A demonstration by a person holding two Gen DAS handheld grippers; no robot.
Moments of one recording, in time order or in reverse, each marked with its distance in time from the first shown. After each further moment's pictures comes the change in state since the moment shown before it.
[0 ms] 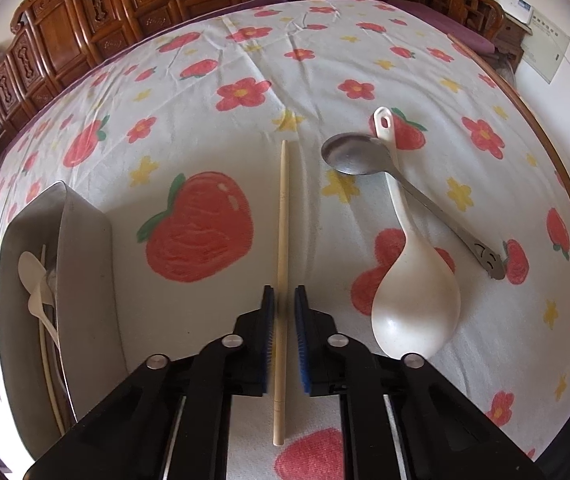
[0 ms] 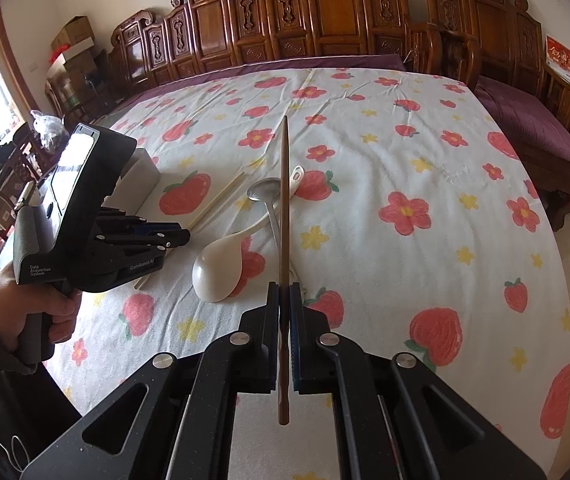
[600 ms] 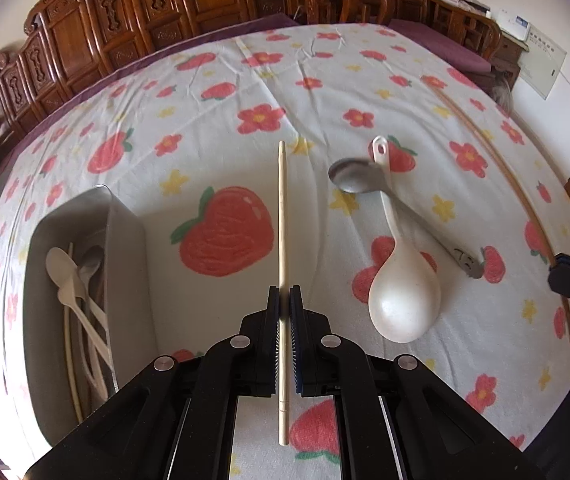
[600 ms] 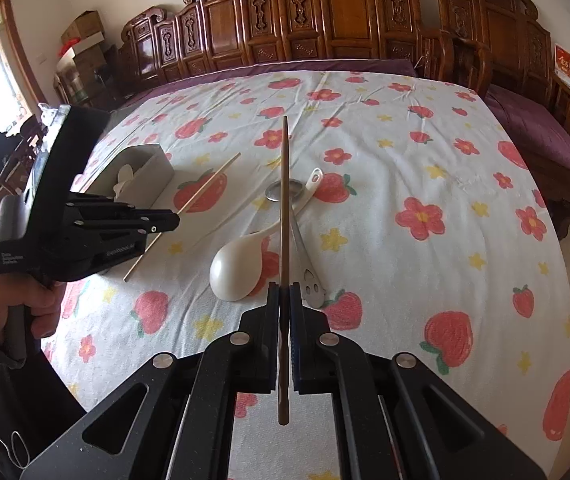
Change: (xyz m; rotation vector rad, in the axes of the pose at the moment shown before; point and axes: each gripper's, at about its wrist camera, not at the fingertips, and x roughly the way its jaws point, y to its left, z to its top) left arm -0.040 0.012 -0.008 -0.013 -0.075 -0.017; right arm -0.003 0.016 0.001 -0.033 -0.004 0.019
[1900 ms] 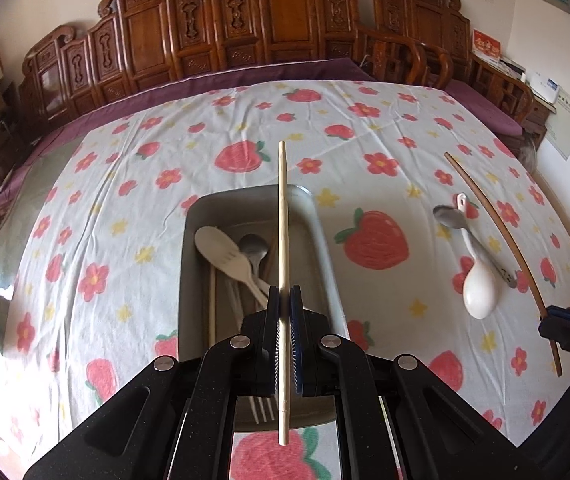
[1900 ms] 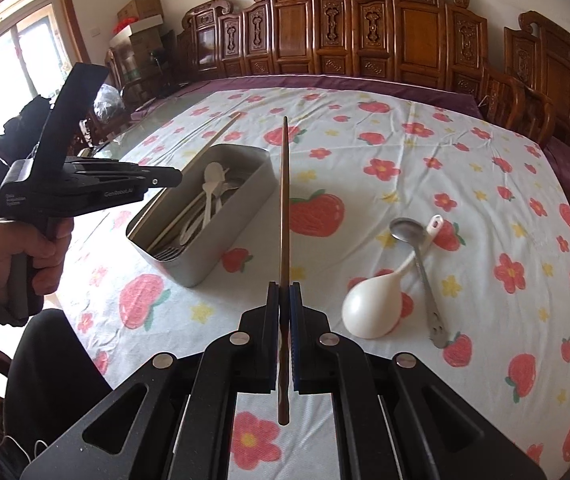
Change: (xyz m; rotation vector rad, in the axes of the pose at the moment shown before) left arm -0.068 0.135 -0.041 -0.161 -0.127 0.057; right arm 0.001 0.119 0.021 -0.155 -0.021 0.103
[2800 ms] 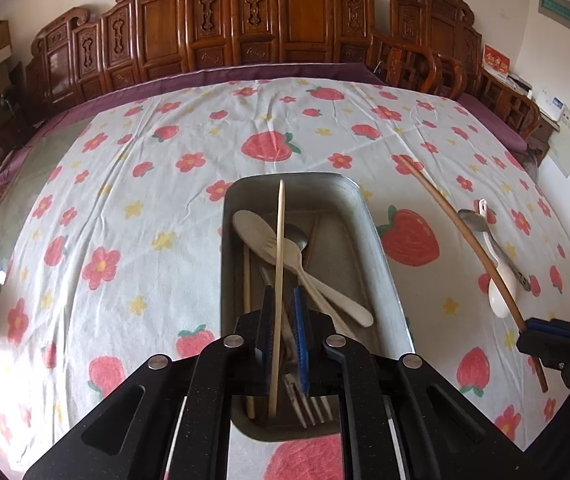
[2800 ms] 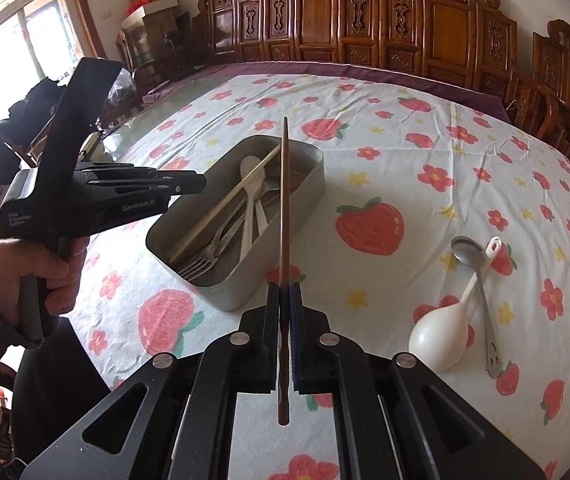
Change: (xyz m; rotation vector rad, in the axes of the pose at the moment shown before) left arm 0.010 0.041 -0.015 -0.045 -0.020 -0.020; right arm 0.048 0.052 0.029 -0.041 0.054 0.028
